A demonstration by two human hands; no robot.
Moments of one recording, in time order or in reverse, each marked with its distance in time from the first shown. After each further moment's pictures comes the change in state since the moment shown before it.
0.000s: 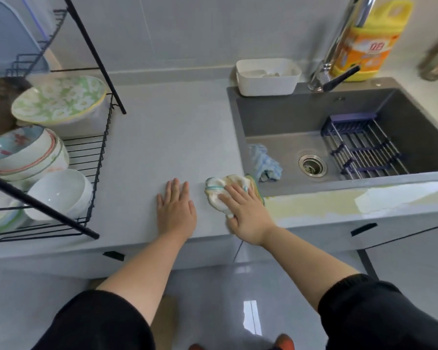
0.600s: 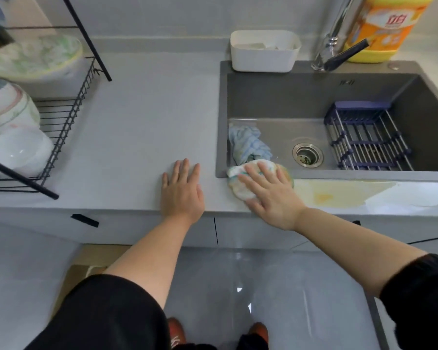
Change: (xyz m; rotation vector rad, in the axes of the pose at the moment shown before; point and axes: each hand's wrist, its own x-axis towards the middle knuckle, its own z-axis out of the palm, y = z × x) left_hand -0.024 0.103 0.029 0.043 0.120 0.017; right_hand -0.064 0.120 -0.040 -0.168 -0.071 -0.105
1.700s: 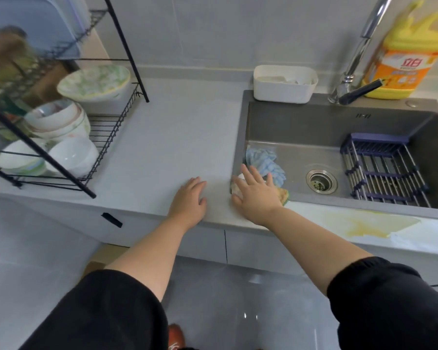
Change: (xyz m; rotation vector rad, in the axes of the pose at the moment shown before) left_hand -0.001 -0.015 -0.036 -0.337 -0.108 -0.071; right_hand 0.051 -0.050 -0.040 -0.005 -0.097 0.116
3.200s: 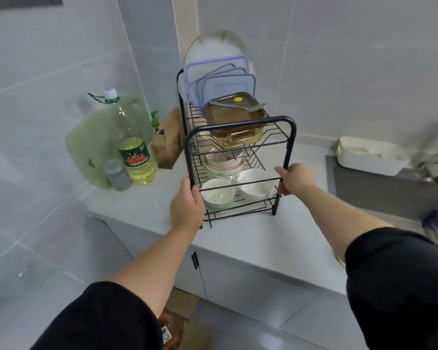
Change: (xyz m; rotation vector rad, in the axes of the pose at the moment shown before) left_hand -0.021 -0.175 -0.201 -0.303 0.787 -0.184; right_hand 0.153 -0.177 -0.125 0.730 0.240 0.356
